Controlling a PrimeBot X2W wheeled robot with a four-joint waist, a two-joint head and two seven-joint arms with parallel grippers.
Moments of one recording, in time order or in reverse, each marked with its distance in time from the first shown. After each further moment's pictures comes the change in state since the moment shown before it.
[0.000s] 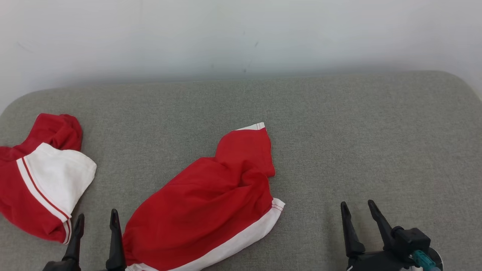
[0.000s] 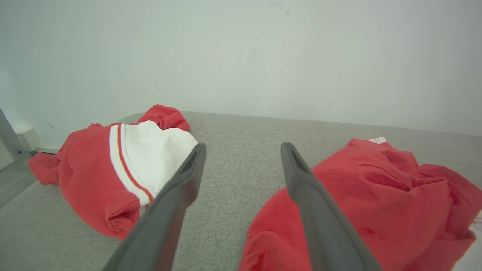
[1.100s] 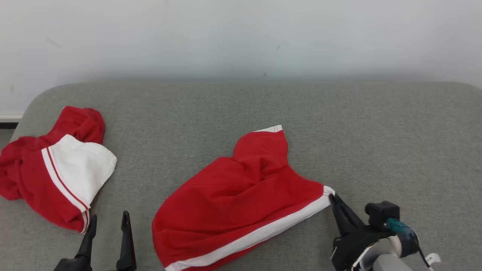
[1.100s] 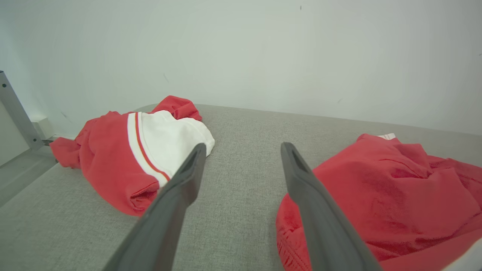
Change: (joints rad) left arm -0.030 -0.025 -0.009 0.057 0.021 -0.028 0.000; right arm -0.277 -0.066 0.276 0.401 0.197 0.000 0.007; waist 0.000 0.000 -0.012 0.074
